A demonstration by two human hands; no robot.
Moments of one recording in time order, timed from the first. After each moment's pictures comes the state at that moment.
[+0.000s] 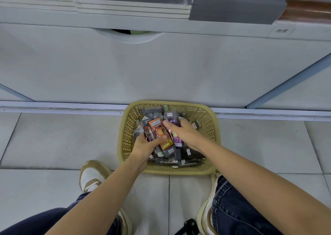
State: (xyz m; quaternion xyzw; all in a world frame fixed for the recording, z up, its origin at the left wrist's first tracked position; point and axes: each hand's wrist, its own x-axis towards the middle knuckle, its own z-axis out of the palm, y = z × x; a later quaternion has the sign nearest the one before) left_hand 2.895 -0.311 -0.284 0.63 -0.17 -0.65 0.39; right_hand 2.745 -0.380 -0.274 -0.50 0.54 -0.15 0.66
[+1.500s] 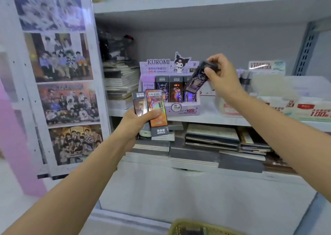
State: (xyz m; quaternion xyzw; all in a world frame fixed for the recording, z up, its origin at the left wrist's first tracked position) left_hand 3.050 -0.330 0.165 0.48 -0.47 -0.40 0.62; right_hand 2.829 -0.449 0.246 -0.74 0.30 -0.57 0.19
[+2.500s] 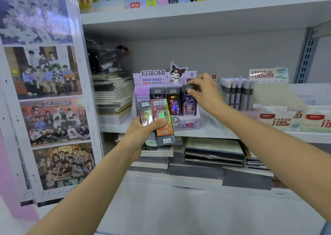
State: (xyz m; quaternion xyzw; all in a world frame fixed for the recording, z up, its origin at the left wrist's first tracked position) left_hand 3.041 -0.381 0.168 0.47 -0.46 -0.41 0.63; right_hand 2.858 -0.511 0.232 -0.80 0.39 -0.46 0.00
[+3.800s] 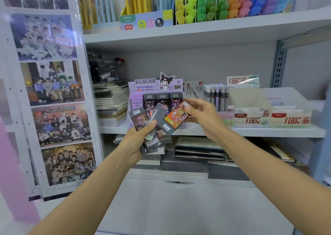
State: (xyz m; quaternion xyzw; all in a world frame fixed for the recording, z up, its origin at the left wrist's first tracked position) left_hand 3.006 -0.338 0.170 0.45 -0.40 -0.47 0.65; right_hand 2.818 -0.421 0.200 -0.62 0.25 -0.56 0.49
